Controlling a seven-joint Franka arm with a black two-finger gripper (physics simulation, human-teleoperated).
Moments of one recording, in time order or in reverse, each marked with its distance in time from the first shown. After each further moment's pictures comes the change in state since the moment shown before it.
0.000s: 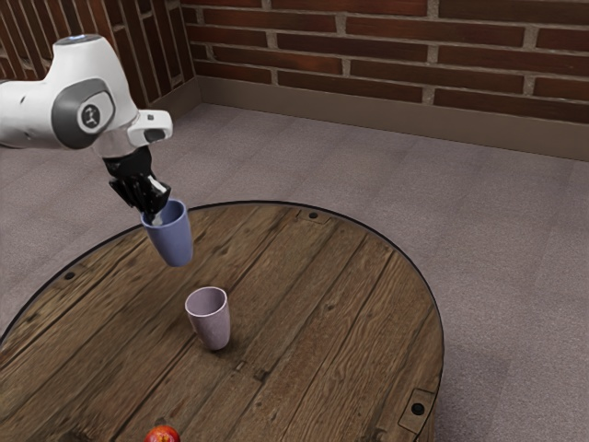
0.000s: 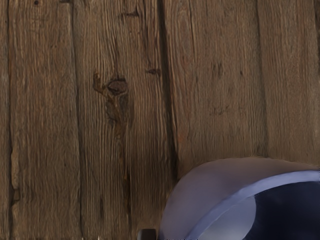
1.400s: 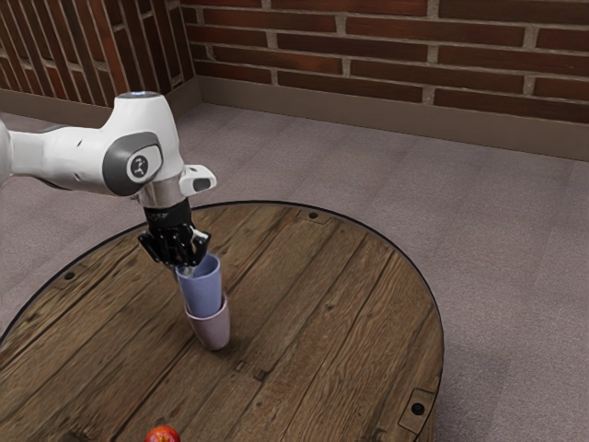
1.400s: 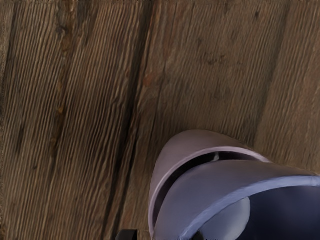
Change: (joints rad) arm -0.039 0.113 -0.064 -0.072 -0.009 0.035 -0.372
